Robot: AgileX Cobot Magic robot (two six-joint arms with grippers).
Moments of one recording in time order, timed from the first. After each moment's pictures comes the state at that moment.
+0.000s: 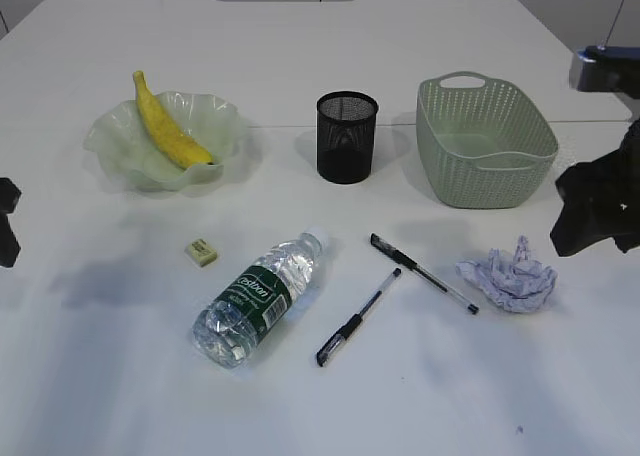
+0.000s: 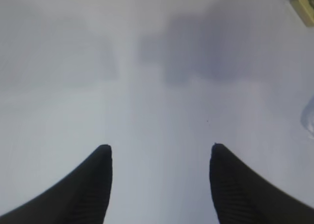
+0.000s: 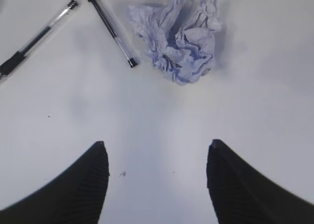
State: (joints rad) left arm -0.01 1.51 -0.97 -0.11 0.84 -0.07; right arm 0.13 1.47 -1.07 0.12 0.99 -0.06
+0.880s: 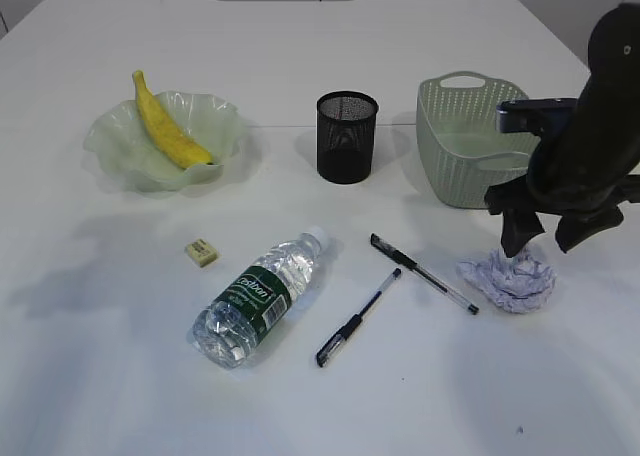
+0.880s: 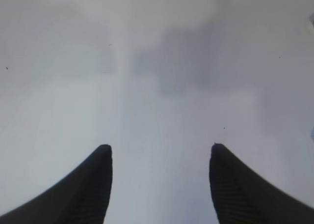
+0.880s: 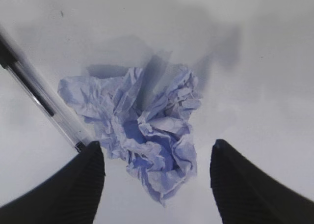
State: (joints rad) left arm 0.11 1.49 -0.94 -0.19 0.80 -0.01; right arm 0.13 1.88 -1.29 -0.01 0.91 0.05
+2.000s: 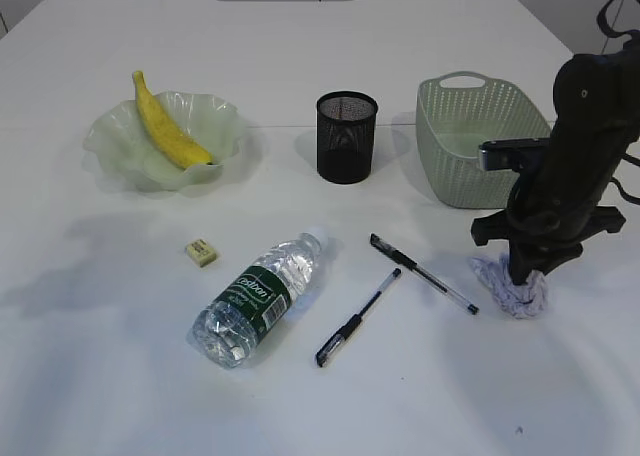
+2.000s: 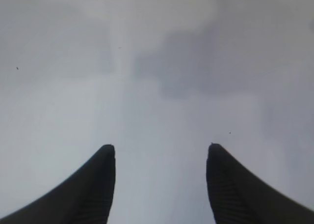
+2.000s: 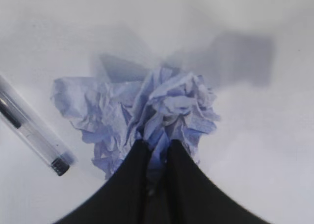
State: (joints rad) left arm 0.14 1.49 -0.94 -0.19 0.80 -0.01; right arm 0.13 2.01 -1.31 -0.01 0.90 0.05
